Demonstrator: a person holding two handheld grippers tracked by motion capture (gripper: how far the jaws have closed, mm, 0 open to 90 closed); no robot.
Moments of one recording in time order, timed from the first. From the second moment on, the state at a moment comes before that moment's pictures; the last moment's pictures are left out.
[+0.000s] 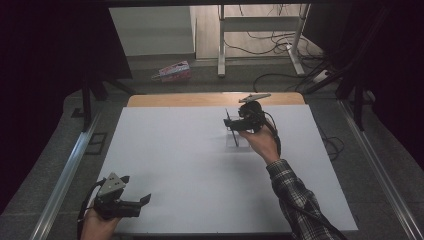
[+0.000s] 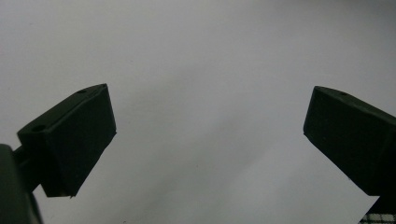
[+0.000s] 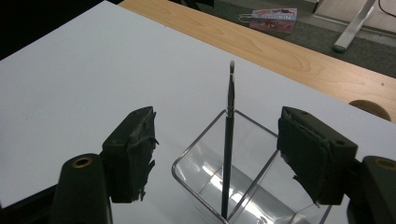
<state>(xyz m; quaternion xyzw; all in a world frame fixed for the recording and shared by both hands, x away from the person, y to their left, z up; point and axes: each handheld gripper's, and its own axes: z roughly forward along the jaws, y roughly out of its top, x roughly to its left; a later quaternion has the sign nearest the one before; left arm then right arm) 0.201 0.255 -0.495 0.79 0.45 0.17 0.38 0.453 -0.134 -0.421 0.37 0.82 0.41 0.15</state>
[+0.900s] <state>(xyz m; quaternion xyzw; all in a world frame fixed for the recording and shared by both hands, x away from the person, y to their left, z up) 0.201 0.255 -0.495 0.79 0.45 0.17 0.38 0.436 -0.138 -0.425 0.37 0.83 0.39 0.14</state>
